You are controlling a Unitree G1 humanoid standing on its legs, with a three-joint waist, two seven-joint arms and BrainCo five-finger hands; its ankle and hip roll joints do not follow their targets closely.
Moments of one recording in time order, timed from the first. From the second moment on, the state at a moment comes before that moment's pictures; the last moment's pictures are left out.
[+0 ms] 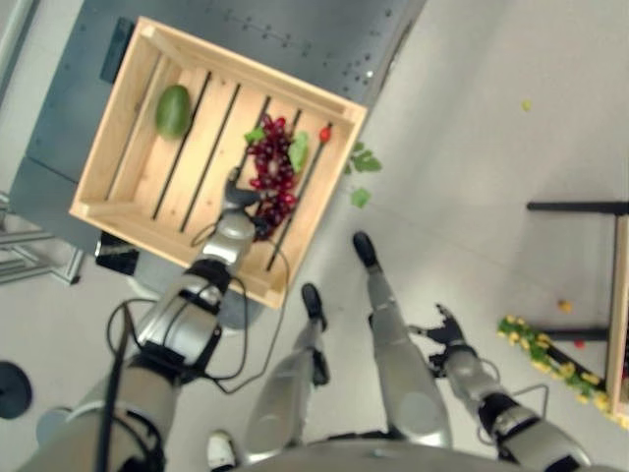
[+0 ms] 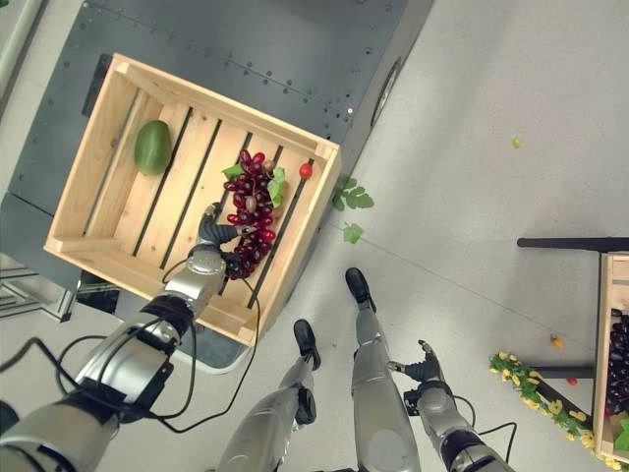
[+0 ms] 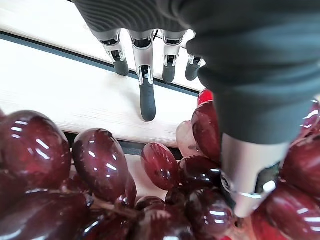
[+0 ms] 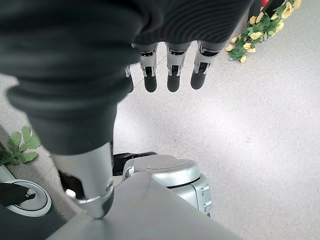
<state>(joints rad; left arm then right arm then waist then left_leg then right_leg) -0.90 0.33 -0.45 1.08 -0.37 0.00 0.41 -0.25 -0.29 0.35 1.07 0.19 -0.10 -0.33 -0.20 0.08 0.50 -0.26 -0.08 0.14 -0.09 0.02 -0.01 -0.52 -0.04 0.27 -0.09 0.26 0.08</state>
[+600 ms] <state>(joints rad) -0.55 0.39 -0.43 0.52 -0.43 -0.06 0.31 -0.24 -0.29 0.28 0.98 0.19 -0.11 -0.34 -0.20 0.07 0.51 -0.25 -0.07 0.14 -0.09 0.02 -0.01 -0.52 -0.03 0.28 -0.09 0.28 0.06</state>
